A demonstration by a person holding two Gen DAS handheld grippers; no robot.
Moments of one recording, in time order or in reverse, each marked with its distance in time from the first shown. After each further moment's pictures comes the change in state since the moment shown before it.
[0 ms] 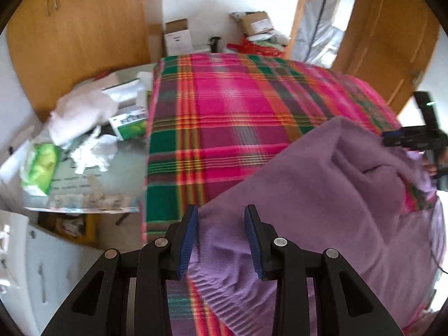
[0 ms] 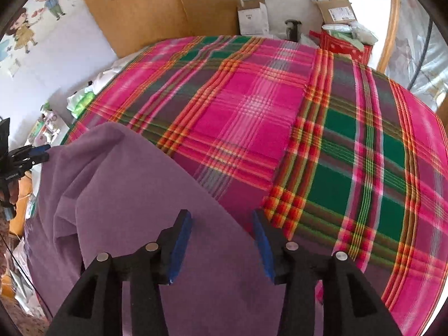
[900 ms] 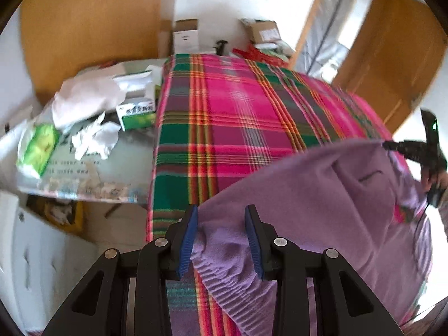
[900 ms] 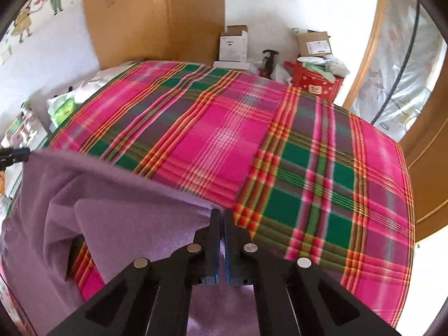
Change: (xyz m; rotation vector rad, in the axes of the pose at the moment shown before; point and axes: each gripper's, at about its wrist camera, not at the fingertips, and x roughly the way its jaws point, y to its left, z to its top) left arm -0.013 0.027 -0.009 -0.147 -0.033 -0.012; right arm -0.035 0.011 -0.004 -0.024 -0.122 -0.206
